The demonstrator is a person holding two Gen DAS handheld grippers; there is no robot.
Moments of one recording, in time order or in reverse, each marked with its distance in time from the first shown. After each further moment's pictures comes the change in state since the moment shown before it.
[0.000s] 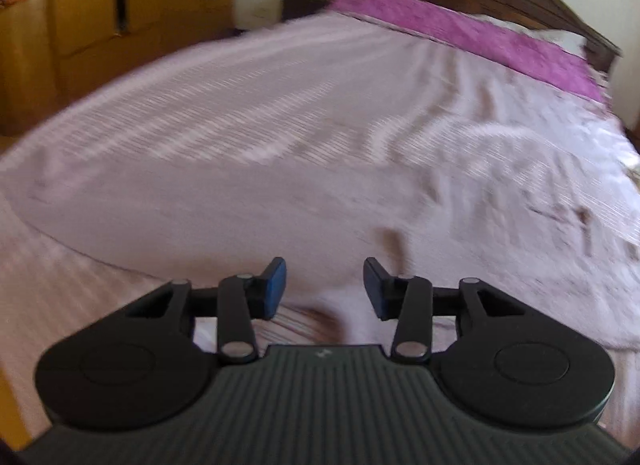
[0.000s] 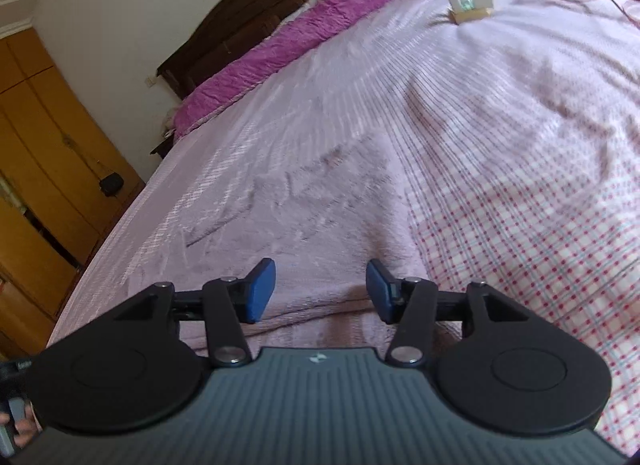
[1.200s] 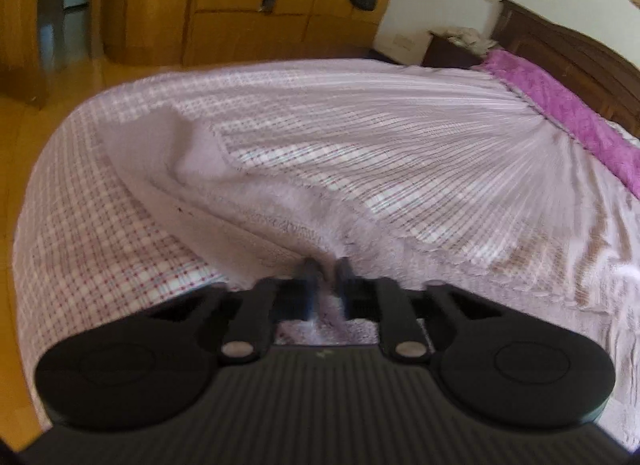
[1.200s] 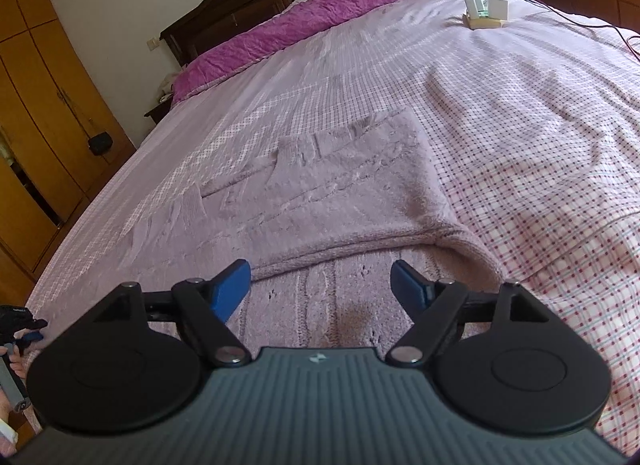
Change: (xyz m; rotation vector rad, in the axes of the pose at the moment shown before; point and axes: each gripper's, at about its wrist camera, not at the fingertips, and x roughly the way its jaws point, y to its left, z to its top) left arm 0.058 0.145 0.031 -0.363 -0.076 0.200; right arm -0.022 0.046 -0.032 -0.104 0.054 -0.070
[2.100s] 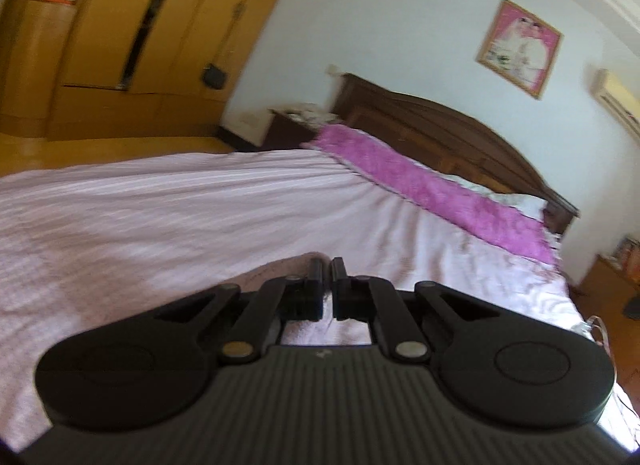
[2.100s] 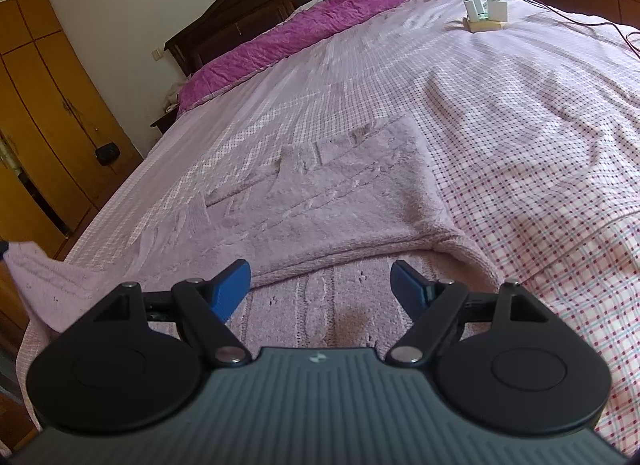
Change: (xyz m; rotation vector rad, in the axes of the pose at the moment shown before) left arm -0.138 -0.096 0.005 0.069 -0.227 -0.472; right arm -0.006 -0.008 0.000 0.022 -0.024 0.027
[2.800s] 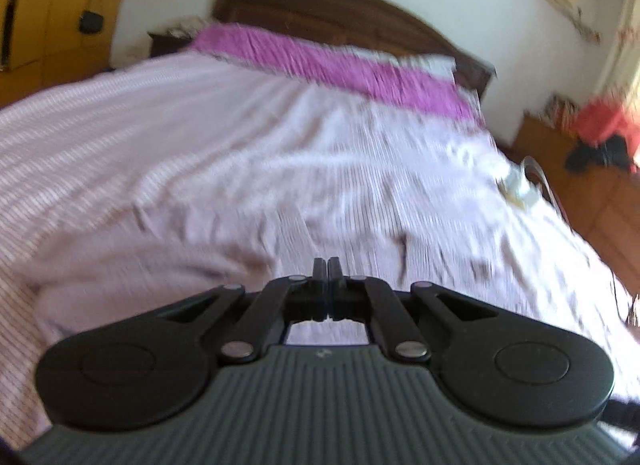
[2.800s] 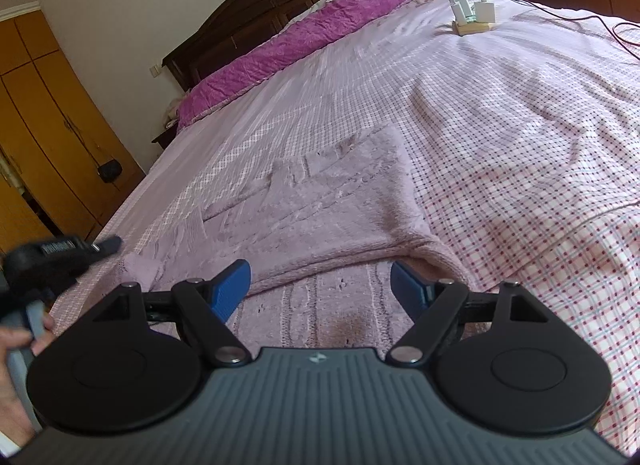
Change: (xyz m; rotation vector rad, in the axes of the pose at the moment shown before) left arm 0.046 -0.138 -0.142 0.255 0.329 -0.214; right arm -0.013 -0.019 0.001 0.044 -0.031 0.016
